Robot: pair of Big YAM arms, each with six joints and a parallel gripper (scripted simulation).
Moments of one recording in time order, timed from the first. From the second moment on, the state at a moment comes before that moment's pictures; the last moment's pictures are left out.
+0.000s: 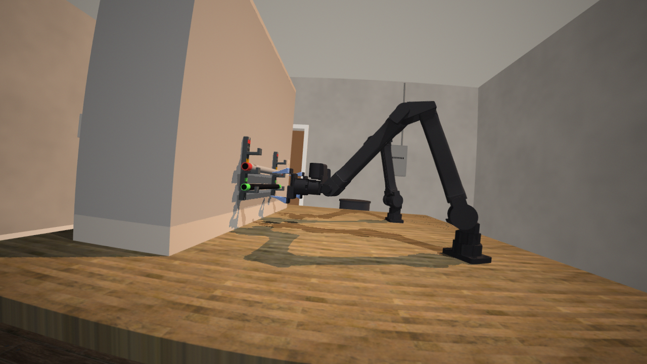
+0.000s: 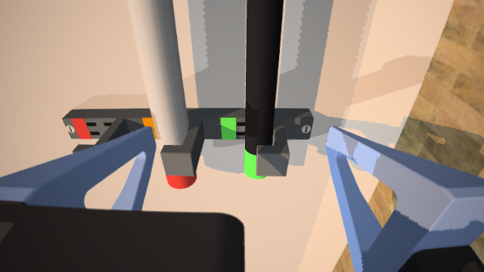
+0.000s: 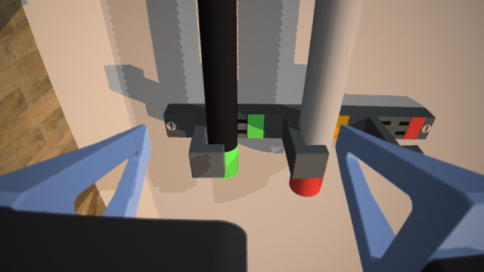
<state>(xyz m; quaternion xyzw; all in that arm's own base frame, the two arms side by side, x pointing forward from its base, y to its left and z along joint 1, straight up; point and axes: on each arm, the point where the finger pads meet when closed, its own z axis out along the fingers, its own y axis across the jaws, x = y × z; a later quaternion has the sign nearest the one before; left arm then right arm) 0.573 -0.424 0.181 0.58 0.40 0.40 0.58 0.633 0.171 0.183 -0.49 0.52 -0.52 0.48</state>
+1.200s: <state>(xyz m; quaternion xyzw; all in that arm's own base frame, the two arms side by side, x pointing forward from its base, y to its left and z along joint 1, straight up) 0.573 -0.425 0.212 0.58 0.40 0.40 0.58 0.634 0.171 0.235 -0.48 0.52 -0.52 0.48</state>
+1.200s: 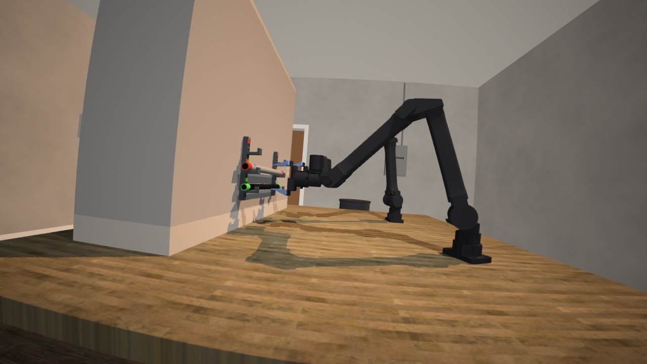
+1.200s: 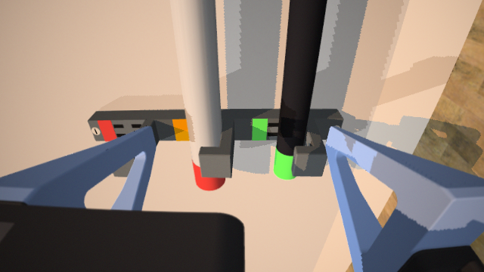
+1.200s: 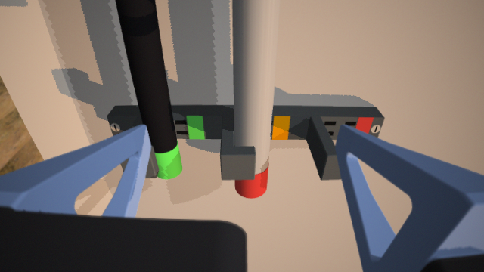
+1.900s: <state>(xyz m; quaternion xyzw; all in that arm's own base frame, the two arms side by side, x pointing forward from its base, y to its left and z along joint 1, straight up) 0.574 -0.425 0.233 0.58 0.40 0.41 0.58 0.635 0.172 0.254 -0.48 0.52 -0.52 0.49</state>
